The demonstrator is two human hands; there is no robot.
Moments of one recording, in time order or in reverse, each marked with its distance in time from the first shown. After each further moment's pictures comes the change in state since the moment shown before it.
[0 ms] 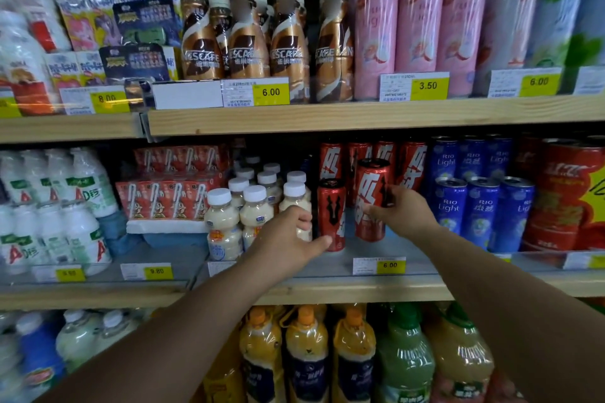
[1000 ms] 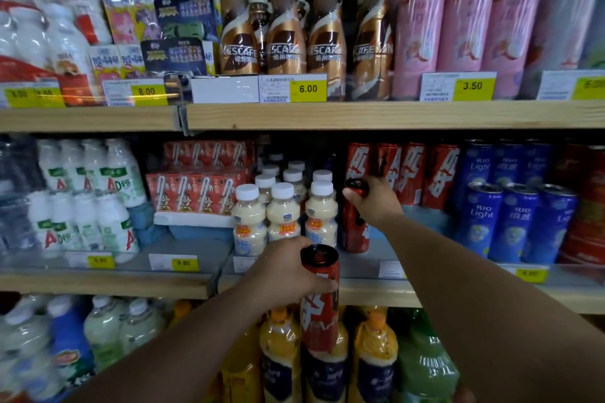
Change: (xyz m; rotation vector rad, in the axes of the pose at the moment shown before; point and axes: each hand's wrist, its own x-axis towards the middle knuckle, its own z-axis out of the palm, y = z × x) left_hand -0.017 -0.048 -0.010 -0.060 -0.142 -0.081; right_hand 0.040 -0.037 0.078 -0.167 0.038 -0.076
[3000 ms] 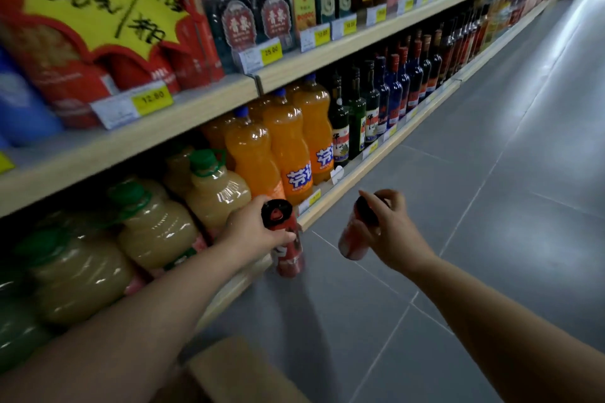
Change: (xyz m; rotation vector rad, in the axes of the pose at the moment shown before) left_hand 0.022 0.227 0.569 0.075 -0.520 0.330; right_hand -0.380 0.517 -0.298 -0.203 0.245 0.608
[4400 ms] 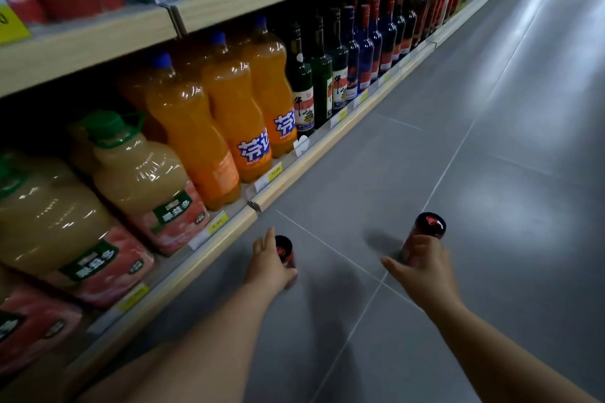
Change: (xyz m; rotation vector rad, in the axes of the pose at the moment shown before) left_hand 0.035 -0.051 0.196 0.050 -0.253 -0.329; right_hand -0.042 0.162 0.051 0.143 0.195 0.629
